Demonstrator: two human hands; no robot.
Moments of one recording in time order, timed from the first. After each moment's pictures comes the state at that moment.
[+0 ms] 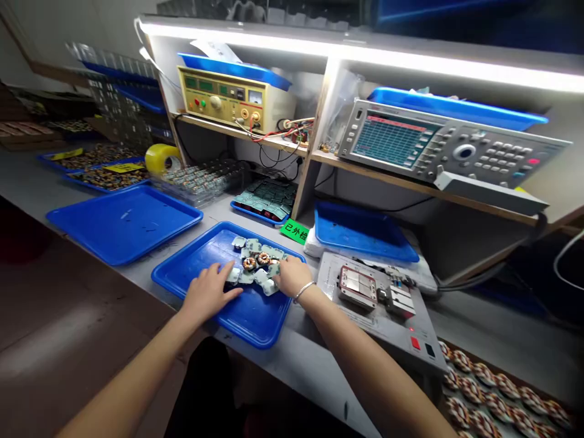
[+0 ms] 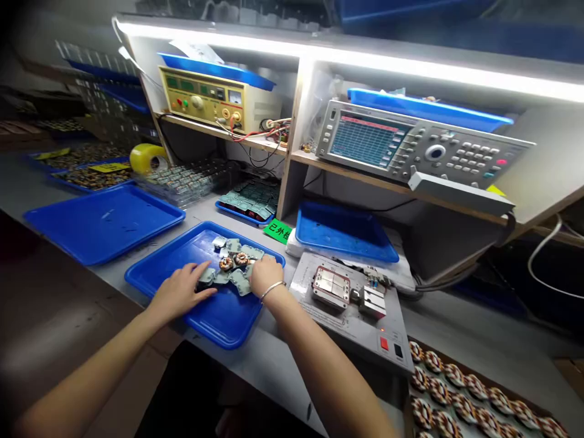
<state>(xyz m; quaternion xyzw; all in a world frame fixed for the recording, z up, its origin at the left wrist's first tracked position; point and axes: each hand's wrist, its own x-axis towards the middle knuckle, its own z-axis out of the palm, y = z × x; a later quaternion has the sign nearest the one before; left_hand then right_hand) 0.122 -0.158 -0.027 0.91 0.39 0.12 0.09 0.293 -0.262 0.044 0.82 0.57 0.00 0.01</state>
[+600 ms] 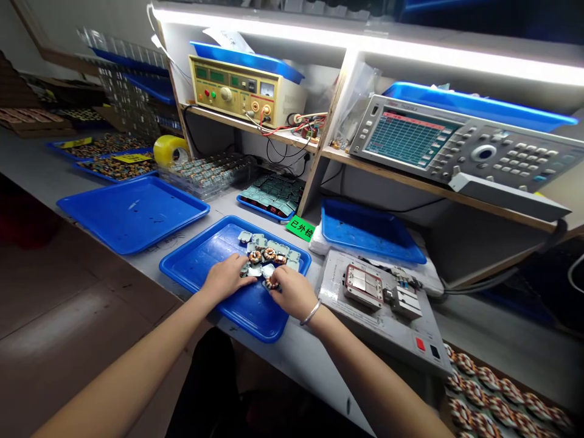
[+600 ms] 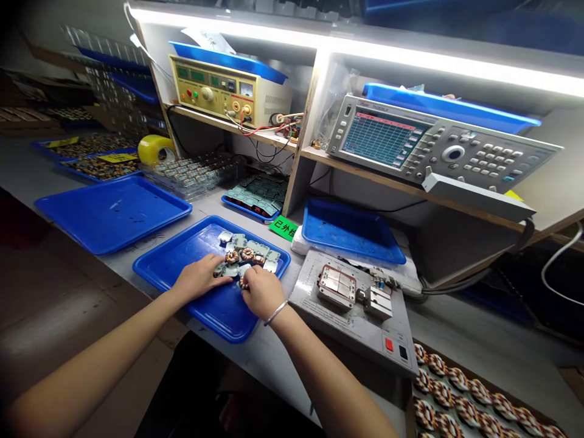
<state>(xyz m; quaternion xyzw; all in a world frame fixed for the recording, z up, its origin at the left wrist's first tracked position) 0.142 -0.143 -0.032 0.93 0.33 0.12 0.11 0.274 -0.286 0.024 0.74 0.66 -0.04 -0.11</state>
